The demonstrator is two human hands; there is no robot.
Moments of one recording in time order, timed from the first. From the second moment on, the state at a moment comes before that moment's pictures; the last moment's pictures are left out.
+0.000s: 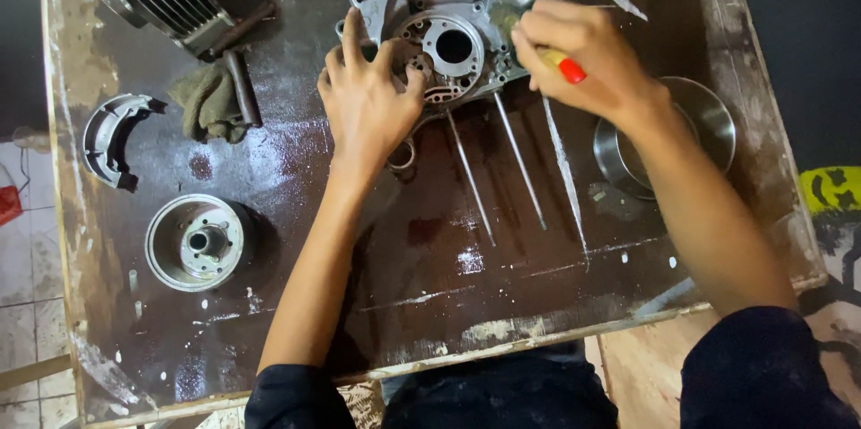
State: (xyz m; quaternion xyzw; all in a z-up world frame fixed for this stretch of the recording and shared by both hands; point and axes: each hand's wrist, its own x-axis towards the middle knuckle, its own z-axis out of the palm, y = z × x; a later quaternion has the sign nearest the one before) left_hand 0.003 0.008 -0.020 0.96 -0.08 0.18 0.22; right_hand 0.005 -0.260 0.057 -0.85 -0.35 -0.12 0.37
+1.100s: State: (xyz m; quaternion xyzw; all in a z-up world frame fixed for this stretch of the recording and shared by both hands) left_hand 0.000 0.013 -0.022 0.95 -0.10 0.18 0.22; right_hand -0.127 -0.407 0.063 -0.78 0.00 -0.23 0.58
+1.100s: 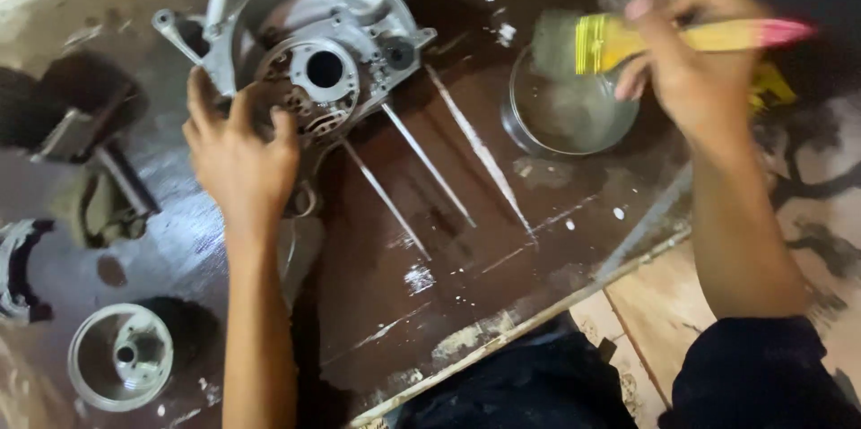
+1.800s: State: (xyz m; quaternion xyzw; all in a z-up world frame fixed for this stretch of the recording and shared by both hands) left_hand 0.000 0.008 -0.014 0.95 -0.07 0.17 0.24; right_hand 0.062 -0.236 0.046 -0.86 -0.33 -0.09 0.38
